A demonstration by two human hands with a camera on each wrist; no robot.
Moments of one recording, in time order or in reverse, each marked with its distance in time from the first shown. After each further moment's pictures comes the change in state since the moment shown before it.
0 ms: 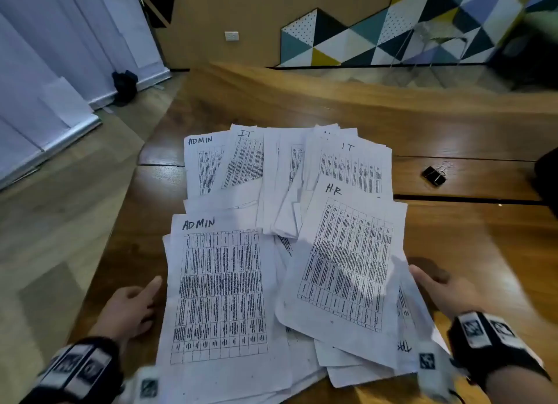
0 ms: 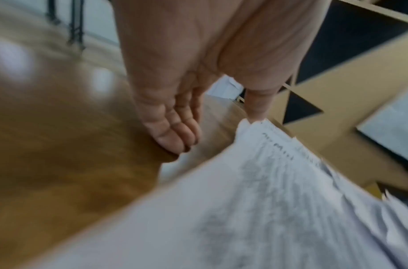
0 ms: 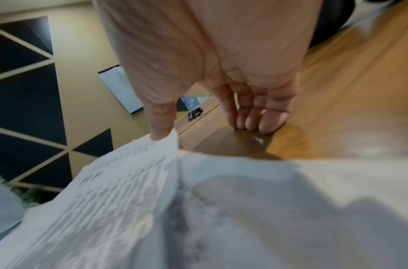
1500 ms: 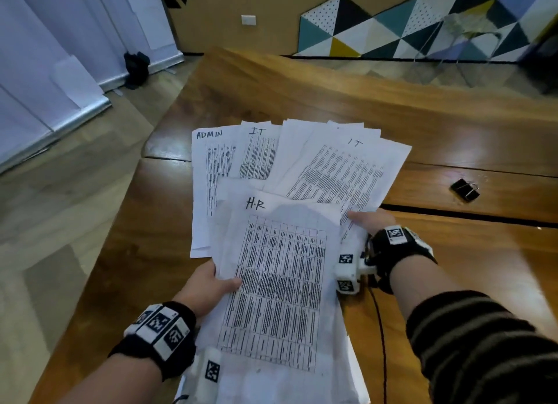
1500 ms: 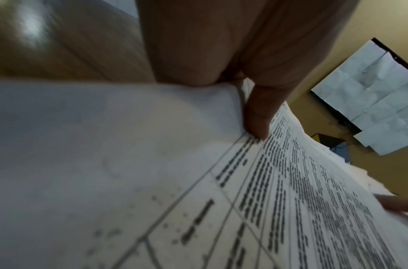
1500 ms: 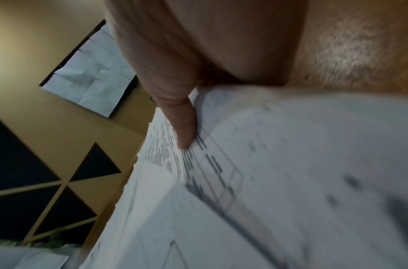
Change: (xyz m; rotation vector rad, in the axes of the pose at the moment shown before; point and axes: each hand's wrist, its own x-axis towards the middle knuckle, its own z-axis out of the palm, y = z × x) left_hand -0.002 0.051 0.094 0.024 -0.404 0.133; right_hand 0.046 -0.192 0.041 0.455 -0.255 0.050
